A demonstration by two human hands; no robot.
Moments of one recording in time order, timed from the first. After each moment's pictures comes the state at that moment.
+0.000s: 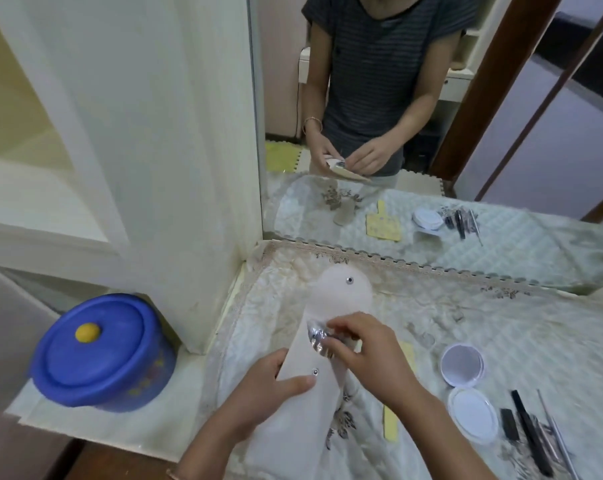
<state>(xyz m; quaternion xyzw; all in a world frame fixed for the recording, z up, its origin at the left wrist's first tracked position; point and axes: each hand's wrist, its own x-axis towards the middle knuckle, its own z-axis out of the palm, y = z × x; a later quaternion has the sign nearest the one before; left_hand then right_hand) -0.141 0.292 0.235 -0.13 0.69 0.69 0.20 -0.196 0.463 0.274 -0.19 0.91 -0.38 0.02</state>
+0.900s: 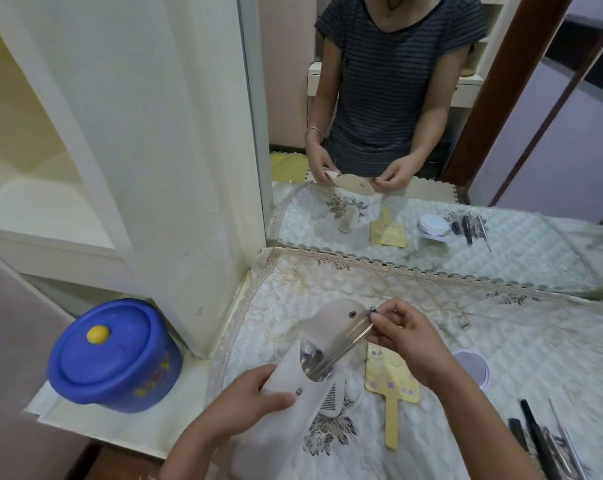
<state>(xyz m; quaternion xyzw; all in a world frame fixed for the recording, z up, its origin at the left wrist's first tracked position) -0.131 0.273 0.232 -0.12 0.76 0.59 0.25 -0.229 0.513 0.273 0.03 0.68 -0.72 0.17</state>
